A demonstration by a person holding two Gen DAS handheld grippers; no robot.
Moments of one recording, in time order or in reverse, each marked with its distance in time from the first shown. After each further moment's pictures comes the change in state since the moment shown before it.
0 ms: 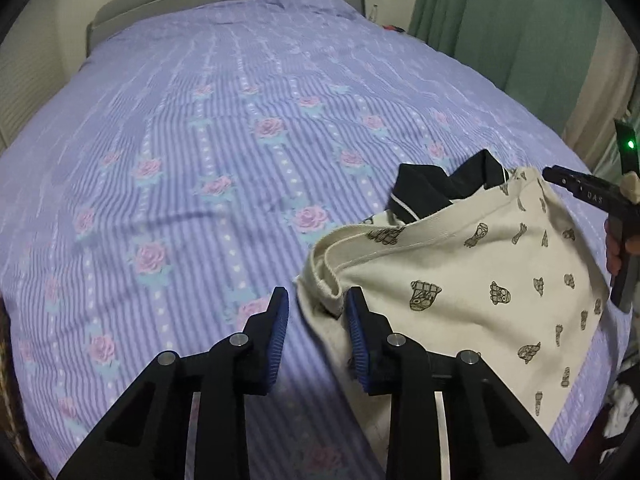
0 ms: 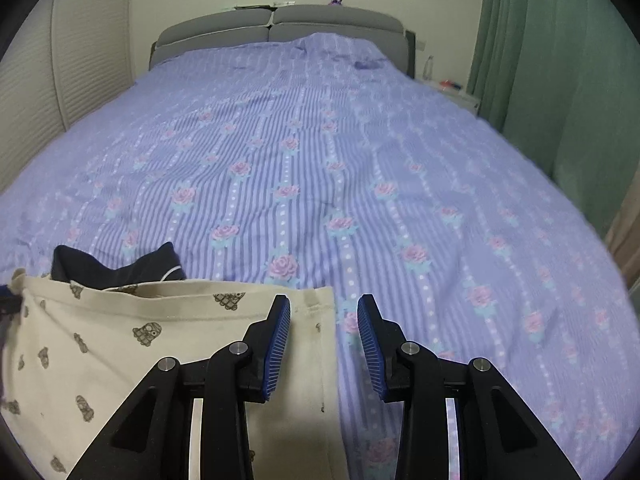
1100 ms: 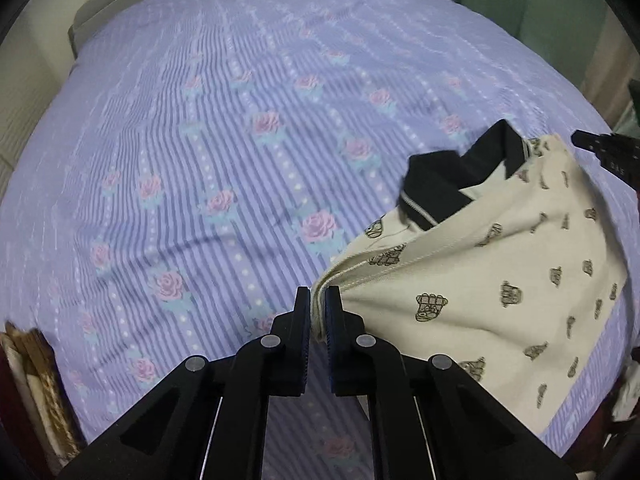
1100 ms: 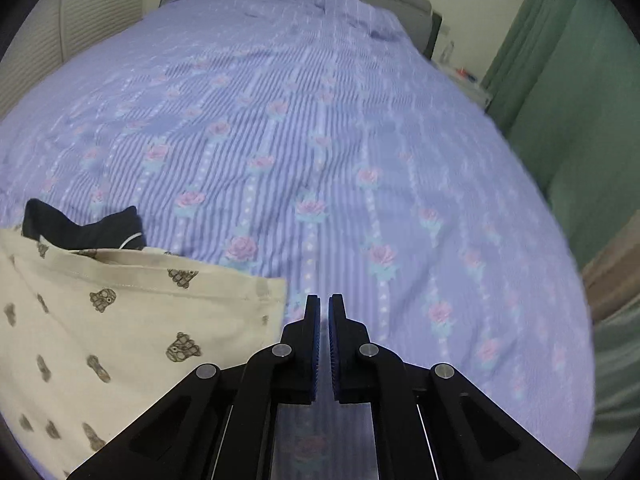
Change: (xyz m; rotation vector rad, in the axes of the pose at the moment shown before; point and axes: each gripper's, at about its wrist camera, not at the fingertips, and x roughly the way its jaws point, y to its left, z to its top) left arm 0.014 -0.017 0.033 0.070 0.200 0.104; right arm 0.015 -0.009 0.029 -0.174 0.177 -0.081
